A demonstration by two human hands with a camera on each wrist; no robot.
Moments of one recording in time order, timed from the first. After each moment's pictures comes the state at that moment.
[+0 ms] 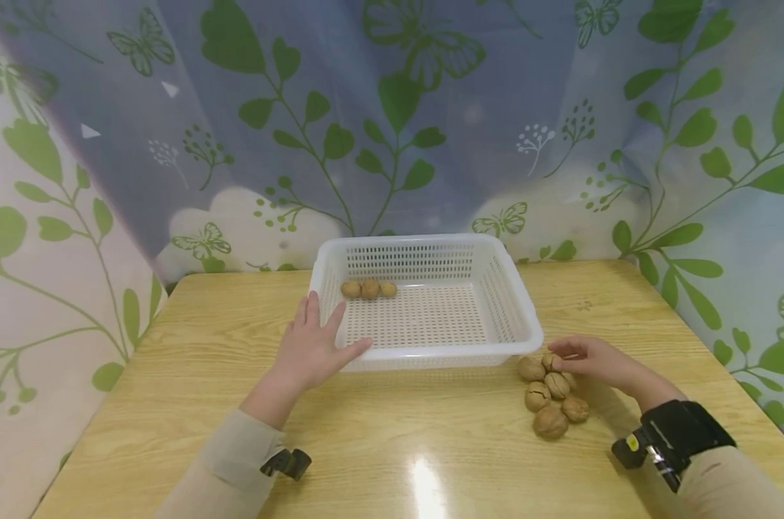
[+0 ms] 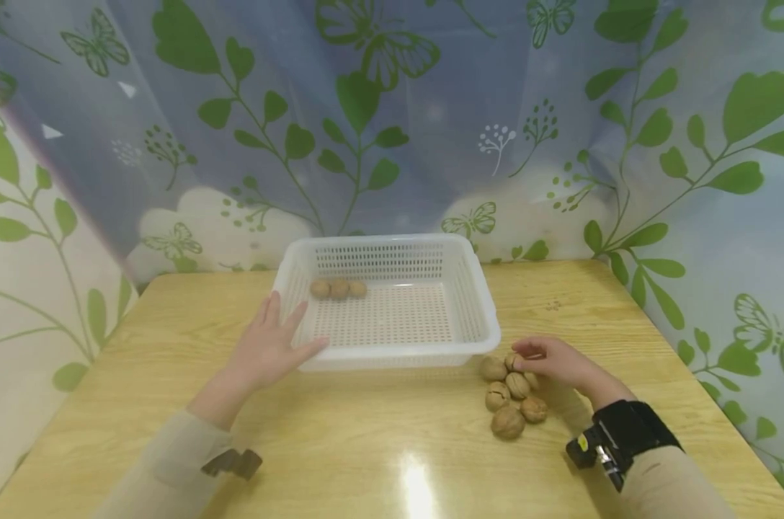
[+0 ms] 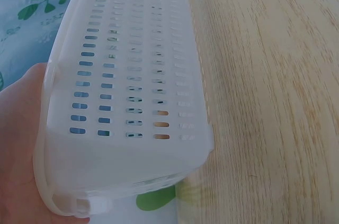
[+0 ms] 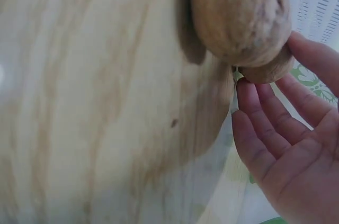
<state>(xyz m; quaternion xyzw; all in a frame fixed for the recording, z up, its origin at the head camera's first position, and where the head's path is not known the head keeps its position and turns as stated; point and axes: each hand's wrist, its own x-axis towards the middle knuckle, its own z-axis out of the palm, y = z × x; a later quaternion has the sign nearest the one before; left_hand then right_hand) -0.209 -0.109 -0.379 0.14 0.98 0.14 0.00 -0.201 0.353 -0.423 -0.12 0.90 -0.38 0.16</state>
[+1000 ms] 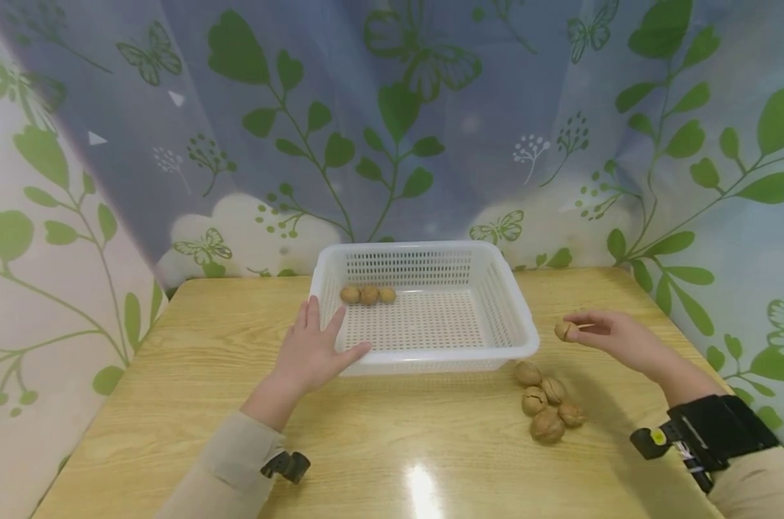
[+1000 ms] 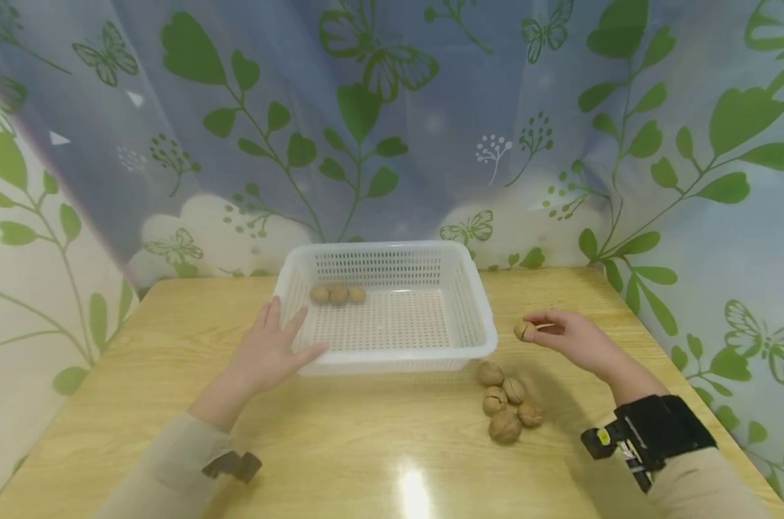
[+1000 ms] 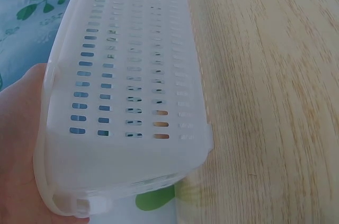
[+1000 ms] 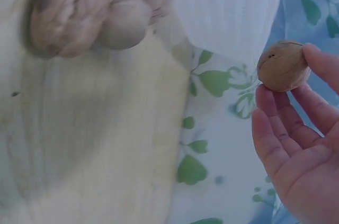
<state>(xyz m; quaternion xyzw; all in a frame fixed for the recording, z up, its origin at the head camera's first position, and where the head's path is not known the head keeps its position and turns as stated) -0.210 -0.109 -0.381 0.14 0.98 0.14 0.00 -0.189 0.354 -0.357 -0.12 0.92 -0.36 0.07</state>
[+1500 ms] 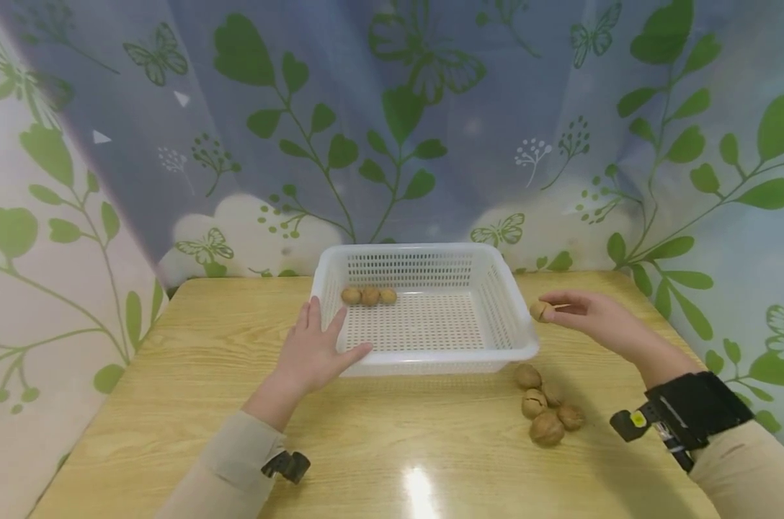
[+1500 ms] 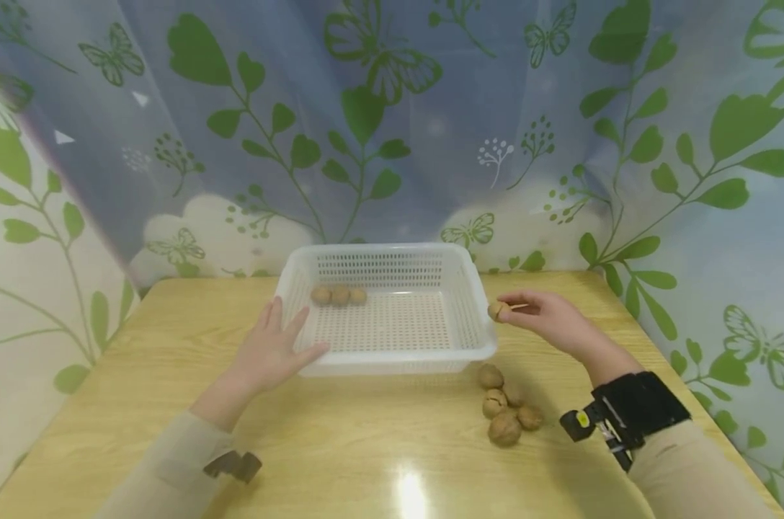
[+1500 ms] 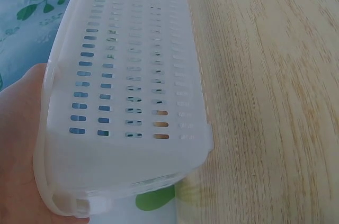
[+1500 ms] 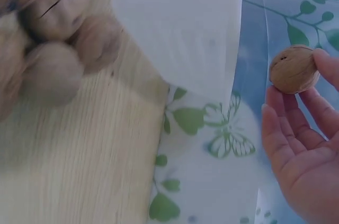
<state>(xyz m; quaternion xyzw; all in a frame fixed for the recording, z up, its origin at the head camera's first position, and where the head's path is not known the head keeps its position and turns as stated) -0.211 -0.110 -0.383 0.14 0.98 0.14 0.00 -0.203 0.319 -0.326 -0.12 0.92 -0.38 0.07</state>
